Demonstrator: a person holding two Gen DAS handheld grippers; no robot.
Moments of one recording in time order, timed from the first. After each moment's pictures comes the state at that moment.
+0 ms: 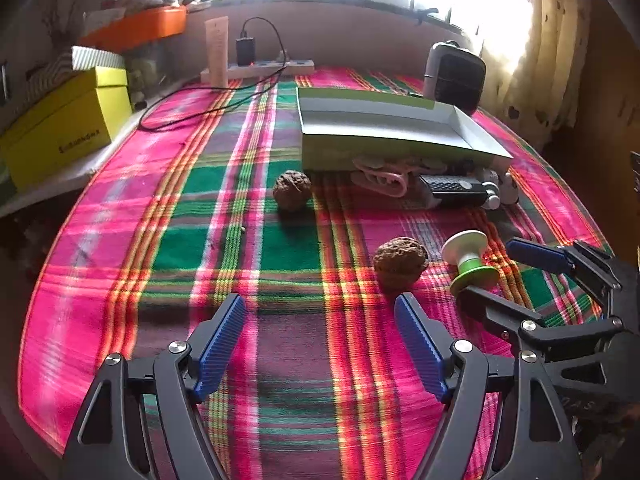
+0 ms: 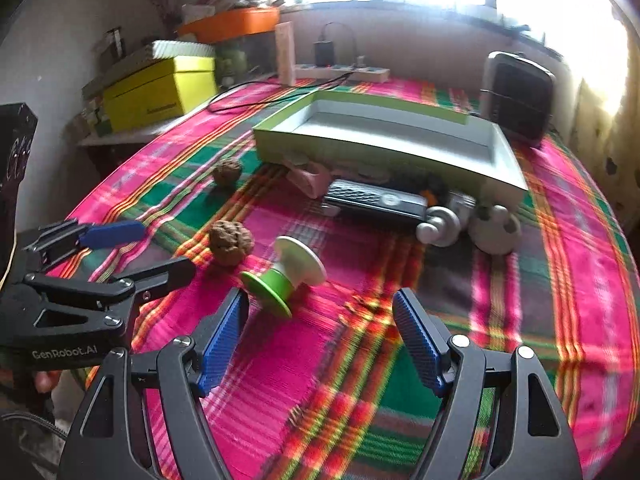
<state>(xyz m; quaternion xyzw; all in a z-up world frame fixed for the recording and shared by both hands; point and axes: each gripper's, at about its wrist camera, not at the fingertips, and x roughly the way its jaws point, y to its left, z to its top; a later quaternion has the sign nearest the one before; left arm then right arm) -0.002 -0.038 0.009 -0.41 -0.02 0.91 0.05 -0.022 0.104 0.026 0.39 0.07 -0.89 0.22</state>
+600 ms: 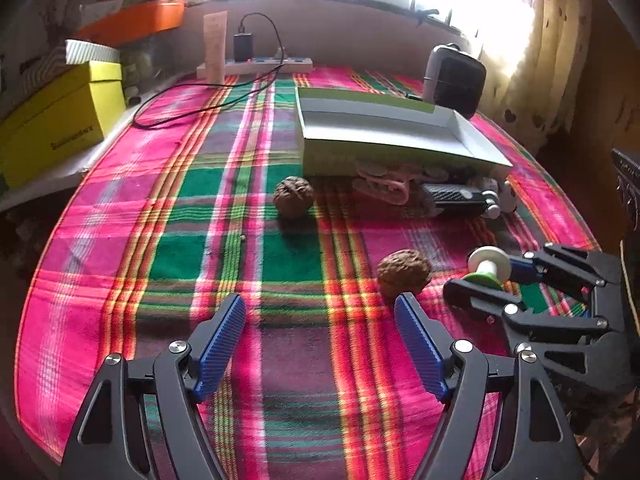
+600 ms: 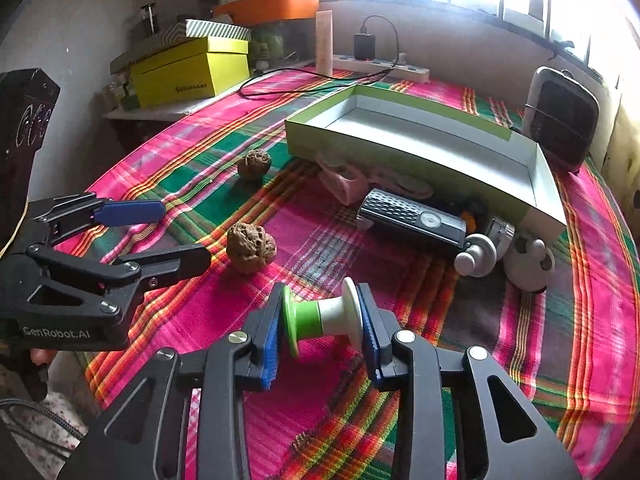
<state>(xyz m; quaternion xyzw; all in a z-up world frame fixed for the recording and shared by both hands) -0.011 -0.044 0.011 -0.42 -0.03 0.91 0.07 -0.032 0.097 0.025 0.40 0.10 -0.87 0.27</state>
